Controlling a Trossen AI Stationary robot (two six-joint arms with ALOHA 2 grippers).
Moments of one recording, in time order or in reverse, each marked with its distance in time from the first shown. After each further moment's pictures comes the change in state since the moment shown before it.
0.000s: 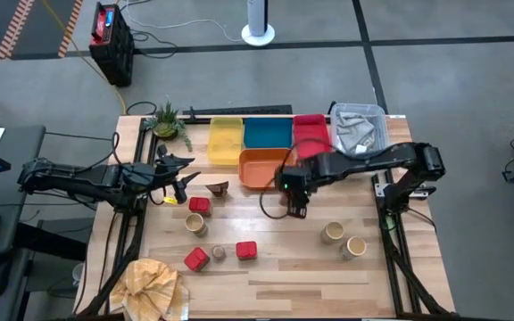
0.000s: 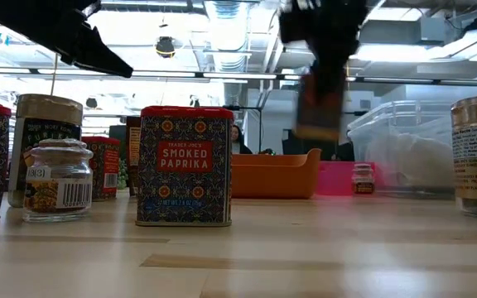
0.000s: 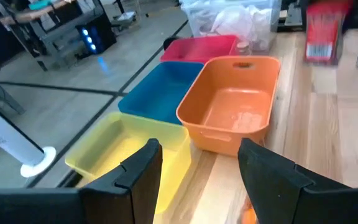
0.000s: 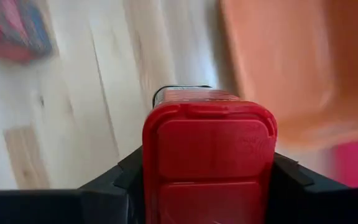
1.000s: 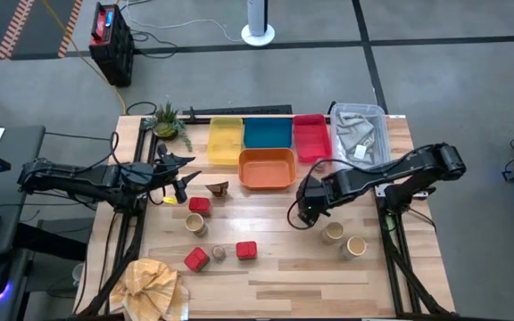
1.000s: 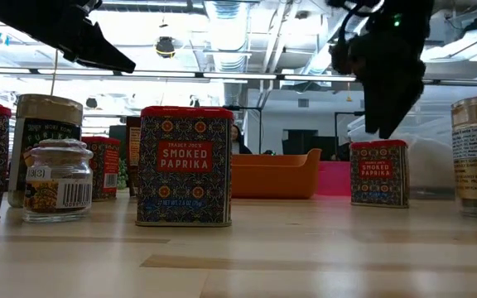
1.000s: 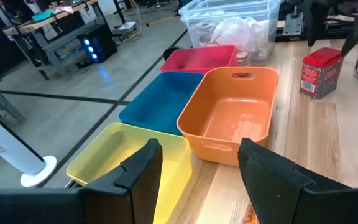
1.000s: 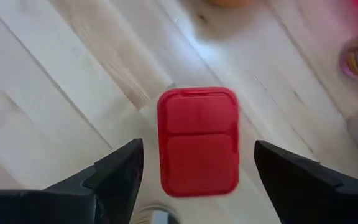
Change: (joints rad) left arm 0.000 0.000 0.000 0.051 0.000 0.042; right arm 0.150 -0.147 -0.374 0.071 0.112 0.622
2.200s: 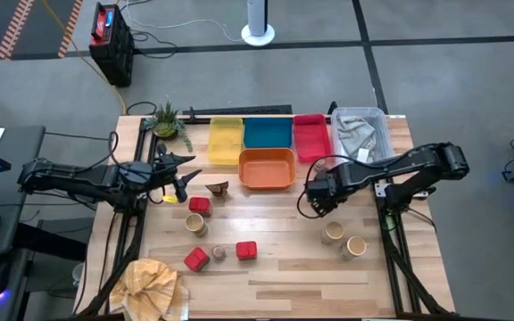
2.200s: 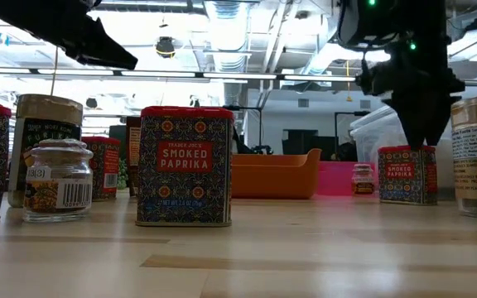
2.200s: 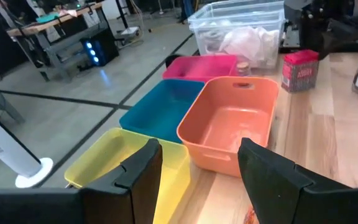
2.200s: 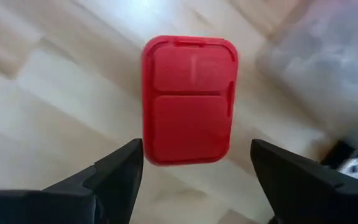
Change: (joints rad) left arm 0.000 0.000 0.000 0.033 -0.005 -0.016; right arm -0.102 -0.067 -0.087 -0.236 -0.038 0.179
